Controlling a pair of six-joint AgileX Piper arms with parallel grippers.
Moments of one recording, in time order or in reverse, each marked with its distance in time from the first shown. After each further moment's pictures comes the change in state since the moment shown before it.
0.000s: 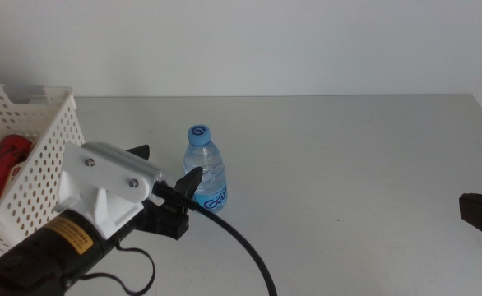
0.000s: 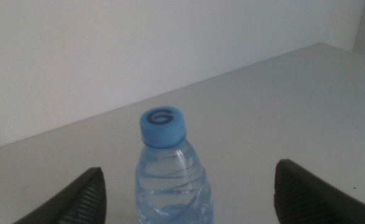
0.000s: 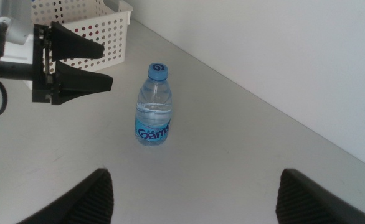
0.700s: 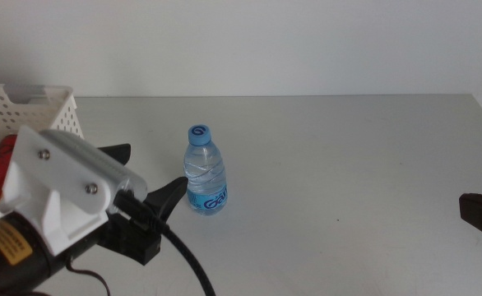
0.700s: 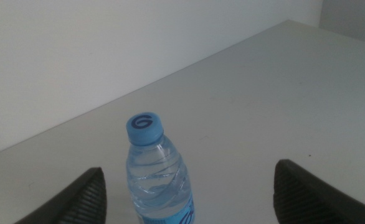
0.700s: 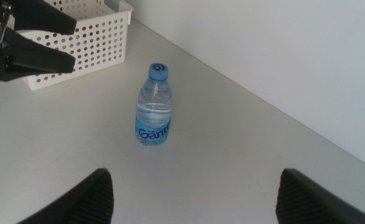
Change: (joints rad) left arm -0.011 -0.335 -0.102 -0.109 0.527 0.212; right arm 0.000 0.000 0.000 0.000 0.000 0.000
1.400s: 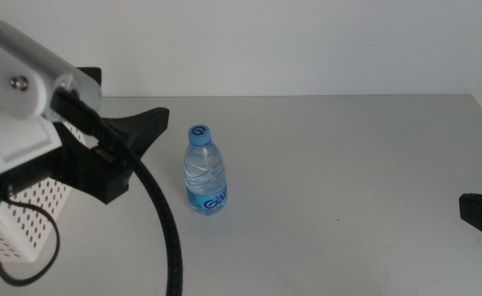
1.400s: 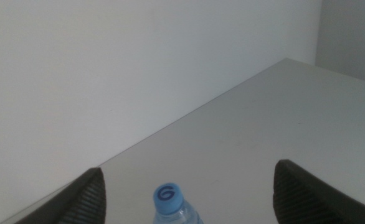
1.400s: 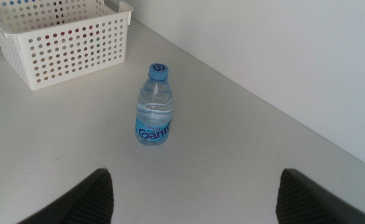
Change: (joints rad) left arm 0.077 -0.085 -0.282 0.033 0.322 0.044; right arm 0.000 0.000 0.000 0.000 0.000 0.000
